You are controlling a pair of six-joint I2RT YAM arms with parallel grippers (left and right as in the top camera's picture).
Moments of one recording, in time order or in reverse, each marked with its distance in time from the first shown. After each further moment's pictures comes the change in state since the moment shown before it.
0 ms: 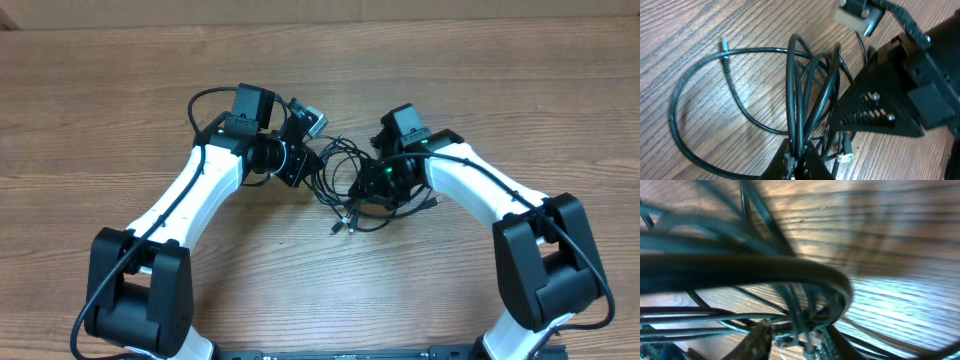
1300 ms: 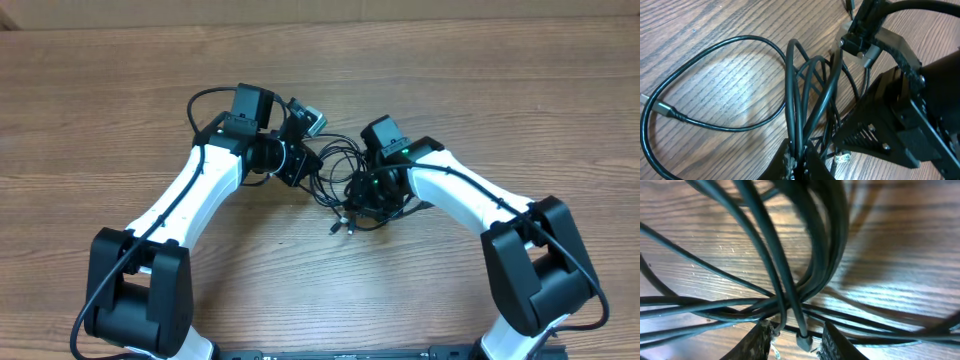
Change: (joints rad) left arm 0.002 0.000 0.000 0.000 -0.001 0.000; right arm 0.094 0.000 0.000 -0.055 0.120 0.097
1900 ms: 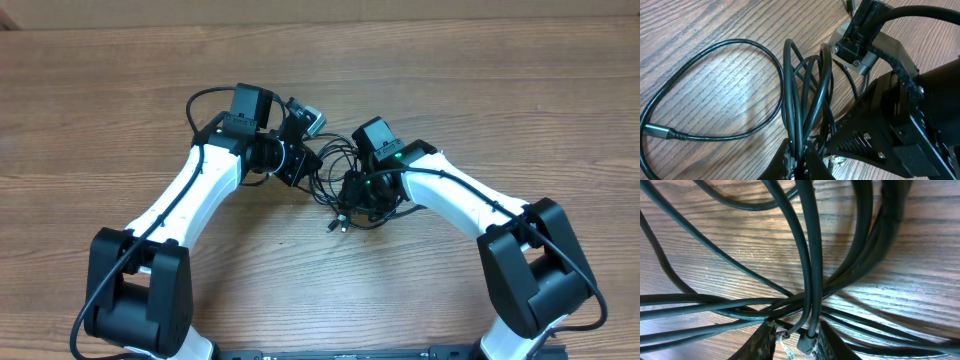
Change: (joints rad) left arm 0.002 0.000 0.000 0.000 0.000 0.000; right arm 0.026 0.000 0.000 0.045 0.012 0.007
